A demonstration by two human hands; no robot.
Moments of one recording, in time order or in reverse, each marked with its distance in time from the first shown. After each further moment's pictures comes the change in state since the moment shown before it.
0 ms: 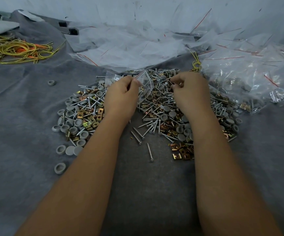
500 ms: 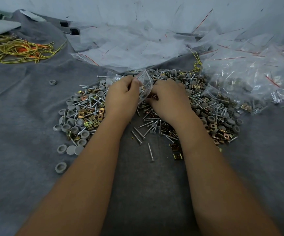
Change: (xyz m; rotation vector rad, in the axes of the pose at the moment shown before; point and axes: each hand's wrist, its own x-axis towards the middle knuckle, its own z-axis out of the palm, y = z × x) left_hand 0.005 -0.006 0.002 -0.012 0.026 0.009; right_hand -0.010 -0.026 0.023 -0.360 -0.237 -0.332
